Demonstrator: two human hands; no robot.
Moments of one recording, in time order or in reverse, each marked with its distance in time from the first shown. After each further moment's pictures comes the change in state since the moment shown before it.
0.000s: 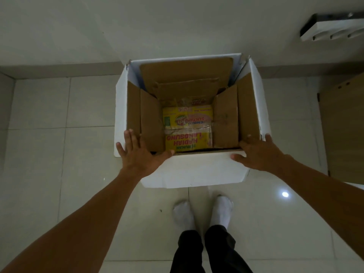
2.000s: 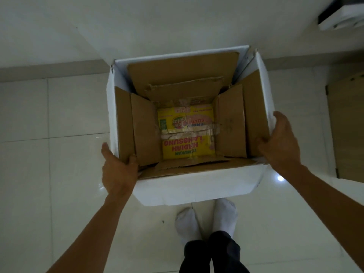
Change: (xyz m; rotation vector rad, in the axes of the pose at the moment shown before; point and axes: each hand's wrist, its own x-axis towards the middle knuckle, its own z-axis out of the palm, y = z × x) left_hand 0.028 -0.014 -0.013 -0.602 0.321 -0.329; right_hand 0.034 0.002 -0.019 0.687 0.552 0.468
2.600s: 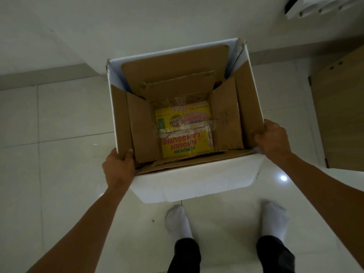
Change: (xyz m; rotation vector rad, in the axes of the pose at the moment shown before) left_hand -0.032 0.013 0.038 -0.168 -0.001 0.067; right_hand 0.016 0.063 0.002 0.195 -0.004 0.095
